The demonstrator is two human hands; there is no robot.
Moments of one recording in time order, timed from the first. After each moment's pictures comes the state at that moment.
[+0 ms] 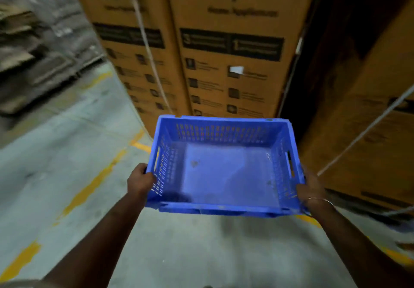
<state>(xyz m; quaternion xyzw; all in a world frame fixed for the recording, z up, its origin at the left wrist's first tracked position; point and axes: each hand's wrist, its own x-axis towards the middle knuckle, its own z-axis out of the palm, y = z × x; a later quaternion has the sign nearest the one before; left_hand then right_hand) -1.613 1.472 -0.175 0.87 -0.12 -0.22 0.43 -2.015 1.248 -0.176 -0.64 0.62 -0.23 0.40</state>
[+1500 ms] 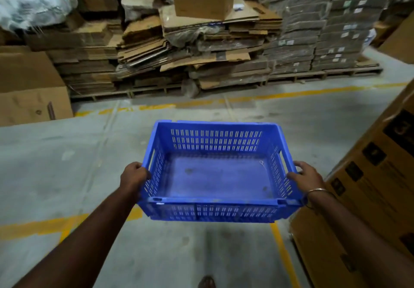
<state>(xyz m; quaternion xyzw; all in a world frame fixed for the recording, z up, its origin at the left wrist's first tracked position) -0.970 1.744 -0.143 0.79 0.33 0.01 0.52 -0.994 1.252 -0.121 -0.87 0.23 0.02 0.44</state>
